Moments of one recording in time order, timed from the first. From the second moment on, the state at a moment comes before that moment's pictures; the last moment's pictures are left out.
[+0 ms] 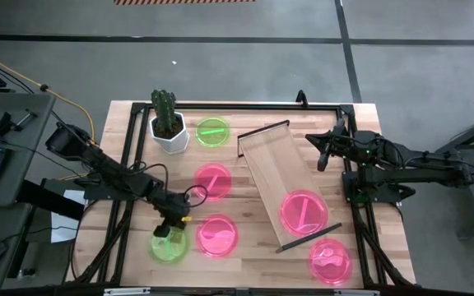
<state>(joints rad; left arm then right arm) -0.44 1.36 0.34 0.07 0.25 -0.27 -0.14 0.49 0.52 -0.27 0.35 0.12</state>
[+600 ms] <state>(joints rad) -0.19 1.28 0.50 -0.21 0.69 -0.42 -0.14 0.49 0.52 -0.32 0.35 0.13</state>
